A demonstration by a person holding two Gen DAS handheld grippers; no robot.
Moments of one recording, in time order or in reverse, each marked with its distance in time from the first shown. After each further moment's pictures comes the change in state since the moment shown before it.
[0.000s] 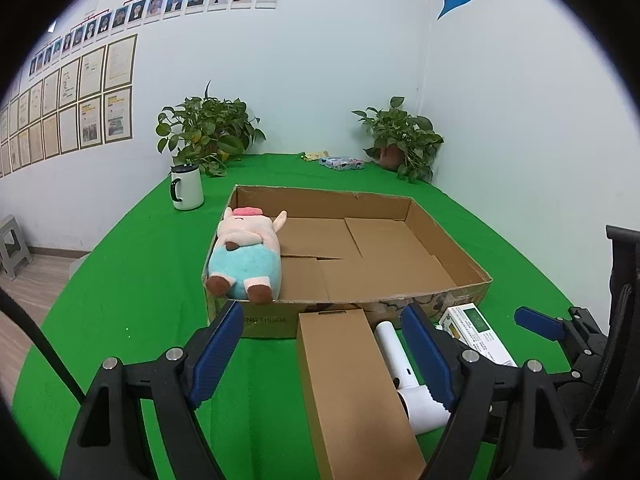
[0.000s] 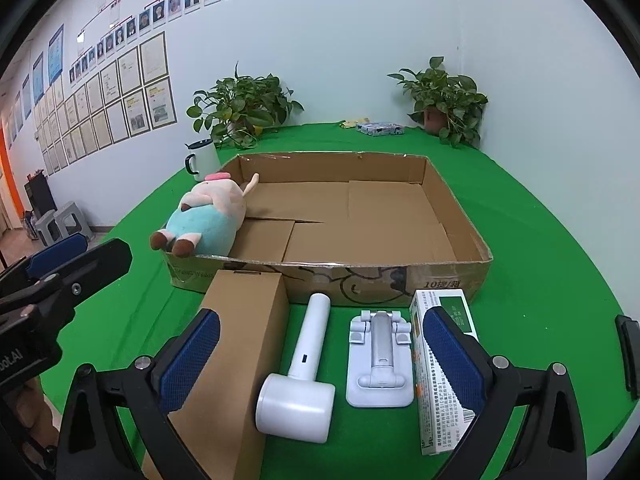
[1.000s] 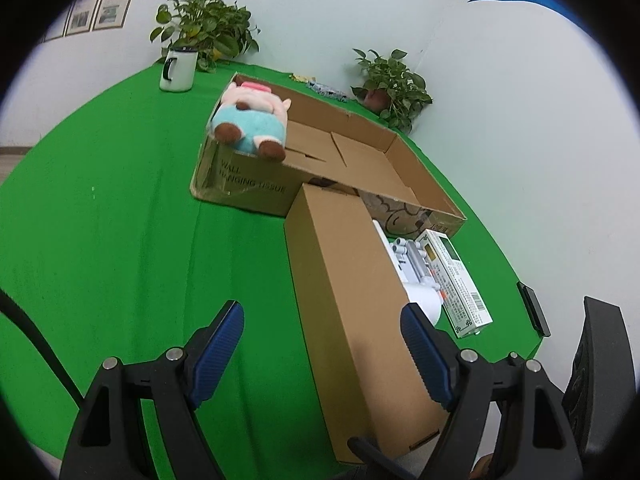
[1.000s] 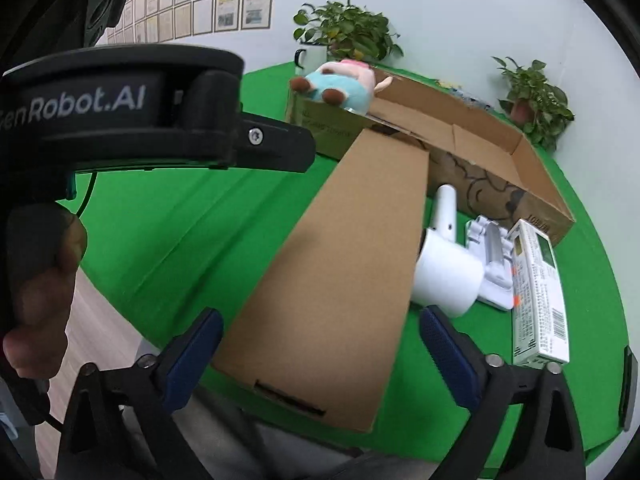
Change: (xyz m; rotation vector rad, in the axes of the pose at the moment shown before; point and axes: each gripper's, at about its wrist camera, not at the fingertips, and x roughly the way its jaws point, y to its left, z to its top) left arm 0.002 0.058 -0.084 -0.227 0.257 -0.241; right arm -0.011 0.117 -0.115 -0.326 0.232 0.133
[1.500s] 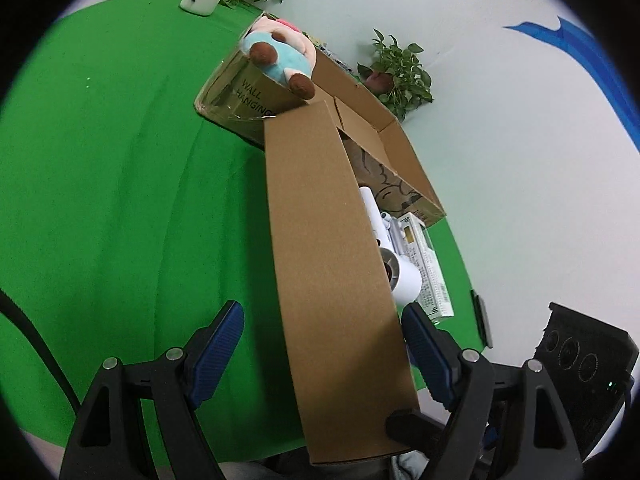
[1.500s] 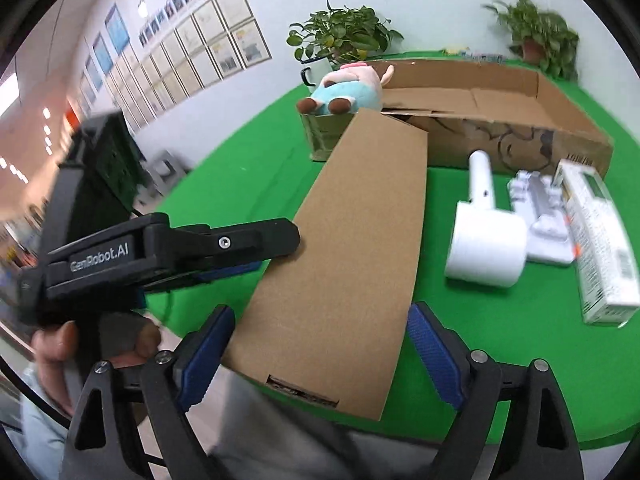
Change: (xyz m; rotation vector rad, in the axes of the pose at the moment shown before) left arm 0.016 0.041 -0.023 -0.240 0.106 -0.194; right arm -0.015 -0.047 -0.006 0.285 -0.079 0.376
